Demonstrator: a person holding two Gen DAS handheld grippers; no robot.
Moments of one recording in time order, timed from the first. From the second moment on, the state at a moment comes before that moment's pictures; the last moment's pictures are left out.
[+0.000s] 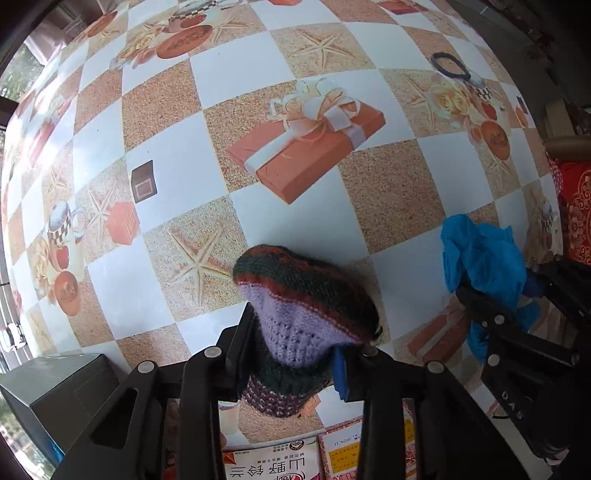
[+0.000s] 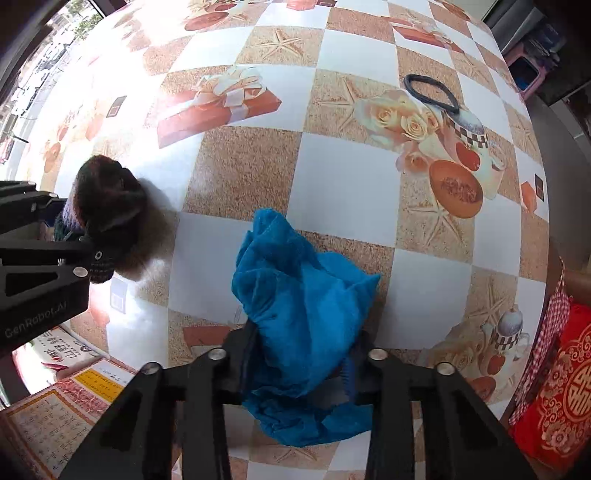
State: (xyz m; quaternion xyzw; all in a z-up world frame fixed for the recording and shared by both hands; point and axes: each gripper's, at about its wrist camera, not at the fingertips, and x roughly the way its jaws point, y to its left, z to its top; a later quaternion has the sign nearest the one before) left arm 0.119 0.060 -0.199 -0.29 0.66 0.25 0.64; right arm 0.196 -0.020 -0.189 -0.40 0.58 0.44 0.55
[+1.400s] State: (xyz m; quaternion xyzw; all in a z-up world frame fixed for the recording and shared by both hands) left arm -0.037 0.041 -0.058 -0.29 0.54 0.34 0.71; right arm 0.125 -0.005 -0.025 -0.32 0.54 0.54 0.56
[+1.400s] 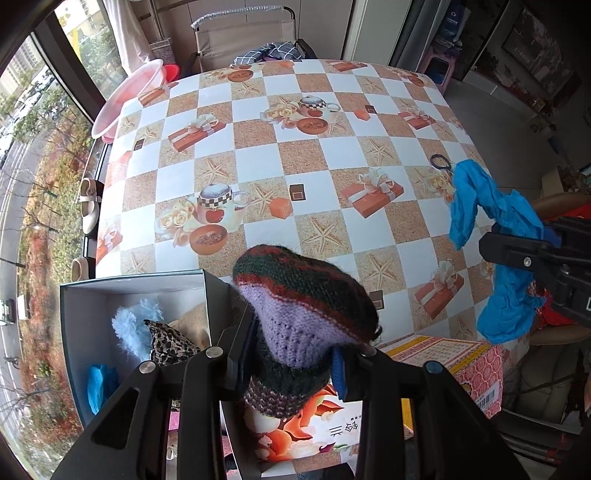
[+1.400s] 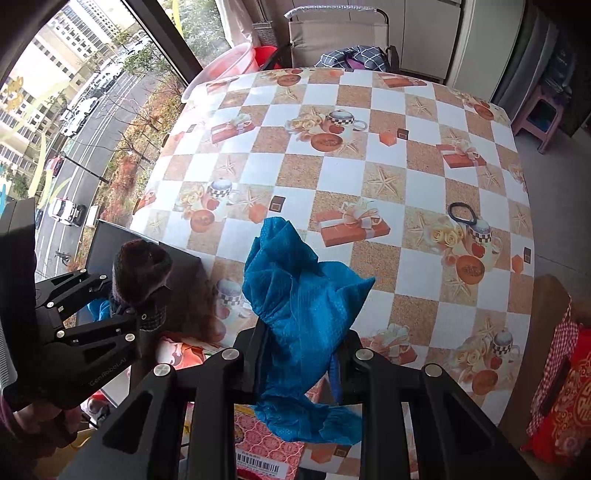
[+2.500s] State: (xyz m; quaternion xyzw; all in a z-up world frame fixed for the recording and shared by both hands) left arm -0.195 0.024 -0.057 -0.37 0.48 0.43 0.67; right arm -0.044 -0.009 -0.013 -0.39 0.51 0.61 0.46
